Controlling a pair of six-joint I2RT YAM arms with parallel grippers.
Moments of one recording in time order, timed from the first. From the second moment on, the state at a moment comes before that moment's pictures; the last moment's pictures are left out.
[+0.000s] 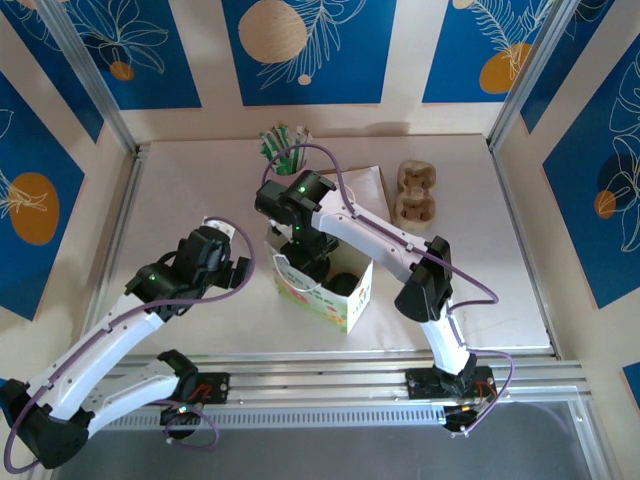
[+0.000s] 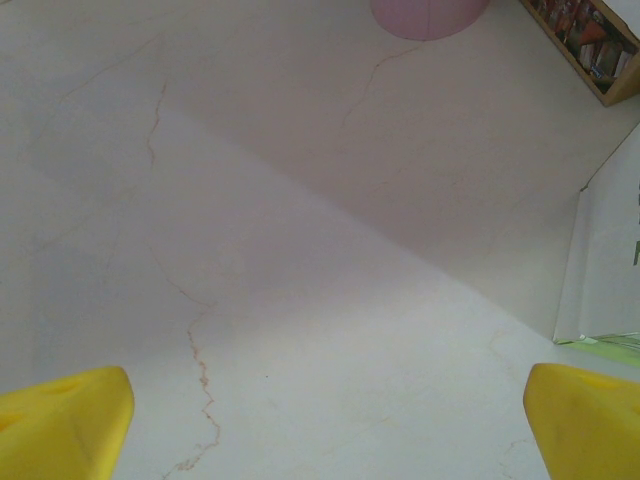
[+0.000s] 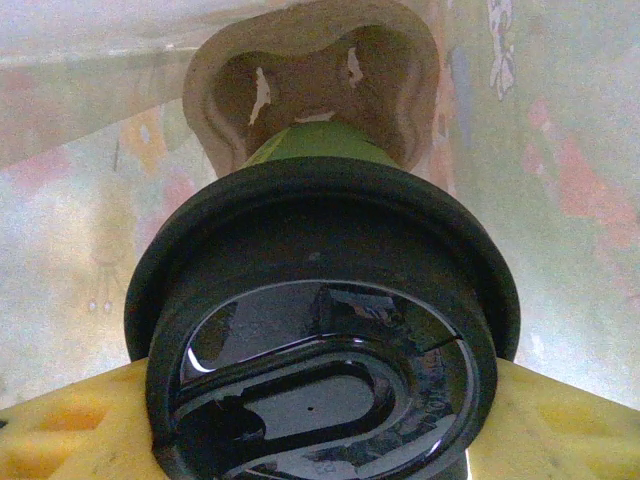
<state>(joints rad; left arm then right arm) -0.64 0.90 0.89 -0.85 -0.41 -0.16 0.97 2.08 2.20 -1.70 0.04 0.22</state>
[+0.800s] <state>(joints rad) -0.64 0.90 0.89 -0.85 -0.41 -0.16 0.95 2.08 2.20 -1.70 0.06 0.22</state>
